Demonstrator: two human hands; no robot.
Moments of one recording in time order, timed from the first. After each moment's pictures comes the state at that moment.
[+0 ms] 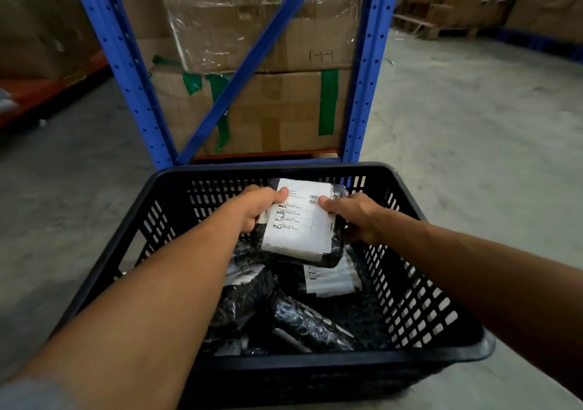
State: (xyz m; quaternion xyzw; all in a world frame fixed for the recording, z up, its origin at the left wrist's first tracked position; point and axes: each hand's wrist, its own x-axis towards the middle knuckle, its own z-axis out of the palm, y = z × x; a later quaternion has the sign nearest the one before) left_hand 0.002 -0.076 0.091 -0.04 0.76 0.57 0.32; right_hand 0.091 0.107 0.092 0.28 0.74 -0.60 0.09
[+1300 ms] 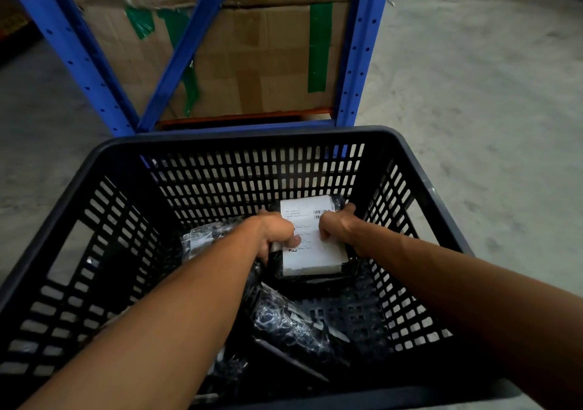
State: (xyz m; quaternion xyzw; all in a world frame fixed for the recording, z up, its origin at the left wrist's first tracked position) left_hand 0.025 -0.027 0.016 -0.08 0.78 0.38 0.50; right_hand 0.079 0.108 0.023 0.35 0.81 -0.43 0.20
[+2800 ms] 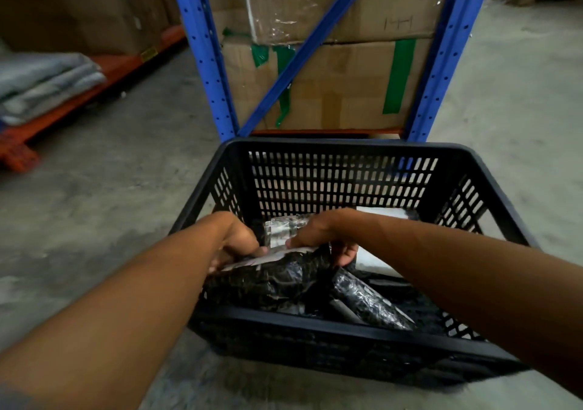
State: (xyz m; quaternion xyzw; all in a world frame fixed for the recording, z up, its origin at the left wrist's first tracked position) left_hand 0.053 -0.212 0.075 -0.15 0.81 0.09 0.56; right_hand 0.078 -0.040 0.075 0.10 0.86 -0.22 0.46
